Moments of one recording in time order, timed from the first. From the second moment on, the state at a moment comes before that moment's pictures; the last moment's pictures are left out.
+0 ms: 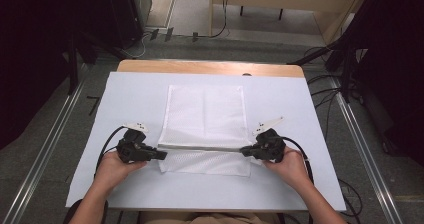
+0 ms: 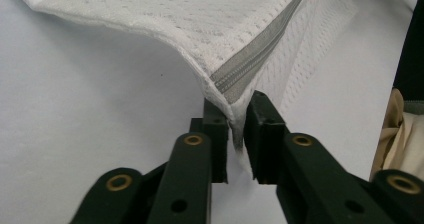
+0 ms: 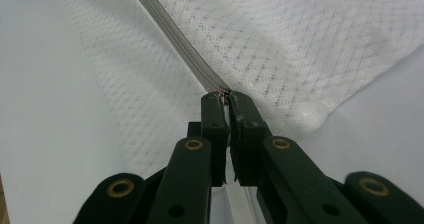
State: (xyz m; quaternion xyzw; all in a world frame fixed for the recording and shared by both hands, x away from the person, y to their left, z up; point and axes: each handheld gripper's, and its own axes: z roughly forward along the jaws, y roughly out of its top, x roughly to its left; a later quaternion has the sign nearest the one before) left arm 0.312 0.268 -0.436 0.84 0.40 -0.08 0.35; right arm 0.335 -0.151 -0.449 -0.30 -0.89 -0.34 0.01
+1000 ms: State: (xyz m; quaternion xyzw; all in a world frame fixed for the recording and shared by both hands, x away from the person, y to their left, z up) left arm 0.316 0.302 -0.422 0.80 0.45 0.06 0.40; right arm 0.352 -0.200 -0.436 -0.39 -0.81 -0.43 -0.05
